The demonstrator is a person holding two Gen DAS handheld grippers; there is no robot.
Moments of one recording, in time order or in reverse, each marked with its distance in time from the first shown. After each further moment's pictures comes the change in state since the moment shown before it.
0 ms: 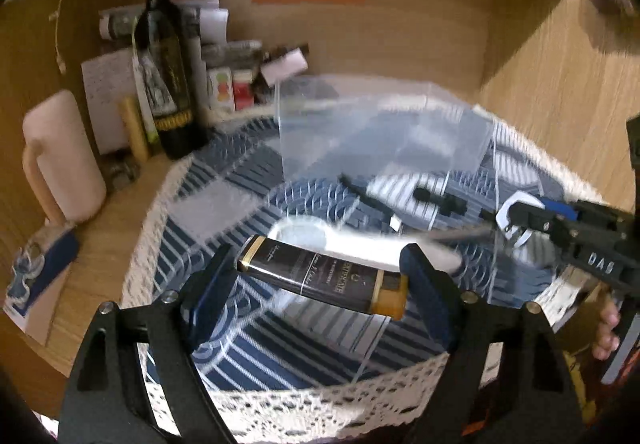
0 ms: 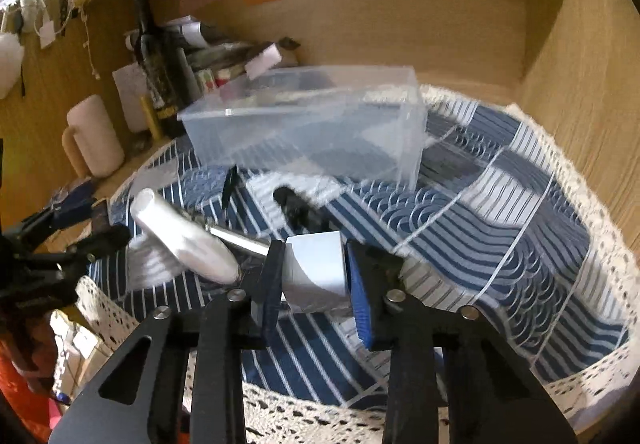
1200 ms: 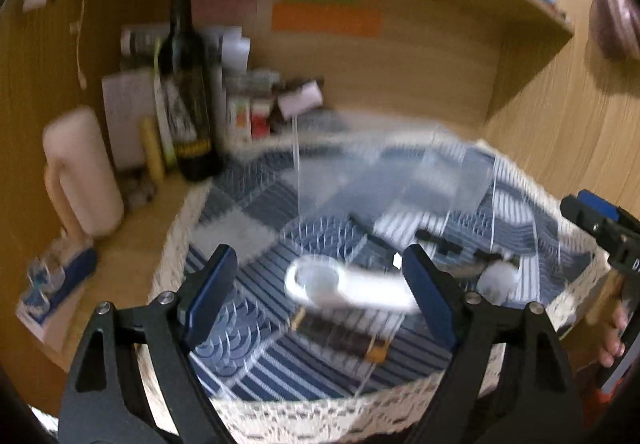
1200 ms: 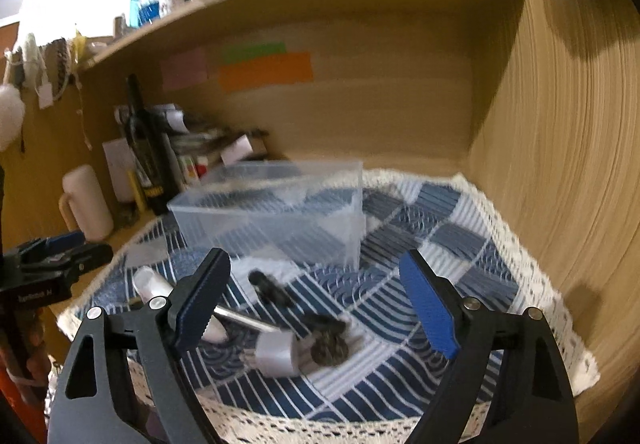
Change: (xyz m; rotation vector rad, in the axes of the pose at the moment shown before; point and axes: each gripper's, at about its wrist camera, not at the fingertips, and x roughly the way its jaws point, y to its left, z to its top) left arm -0.014 0.013 0.008 -0.055 -0.026 0.006; right arm -0.058 -0.011 0.016 0.039 -0.206 -0.109
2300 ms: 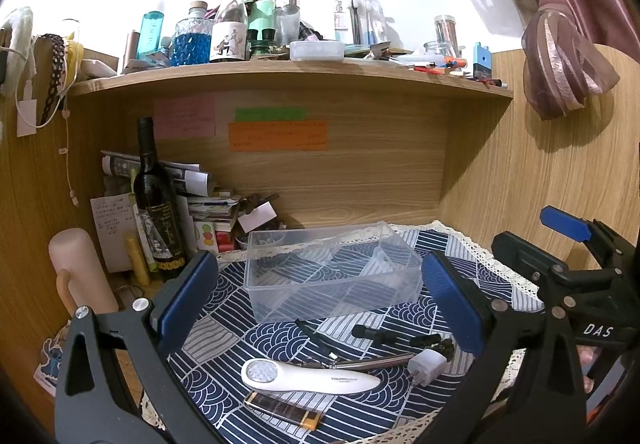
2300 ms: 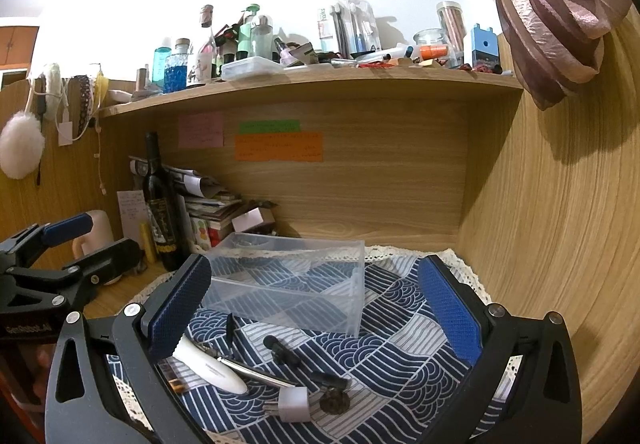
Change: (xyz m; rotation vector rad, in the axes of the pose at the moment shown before) left arm -0.077 -0.058 0.054 0.099 -0.342 -0.054; right arm -0.046 0.030 0.040 -0.076 -0.240 -0.024
